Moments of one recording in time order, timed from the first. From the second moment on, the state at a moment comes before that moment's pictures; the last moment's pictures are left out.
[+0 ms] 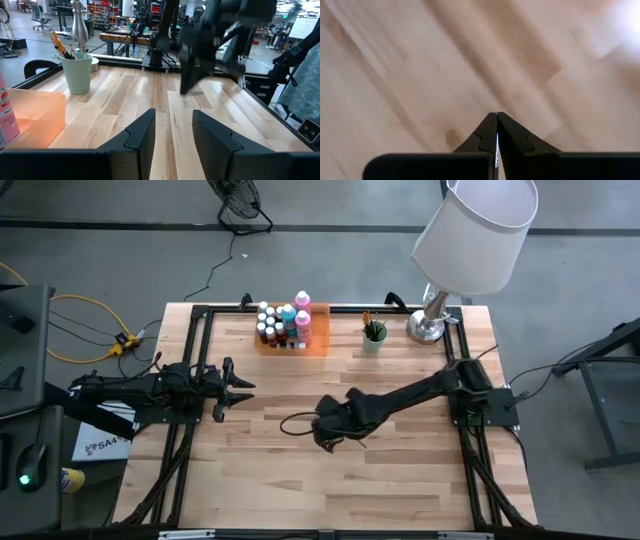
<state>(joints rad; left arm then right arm) 0.01 0.04 0.01 0.02 0.04 -0.11 0.27 2.02 1.63 -0.90 0.36 0.89</state>
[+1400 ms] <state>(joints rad) 0.01 0.04 0.01 0.02 0.04 -0.11 -0.22 1.09 0.62 0.47 0.64 -0.12</state>
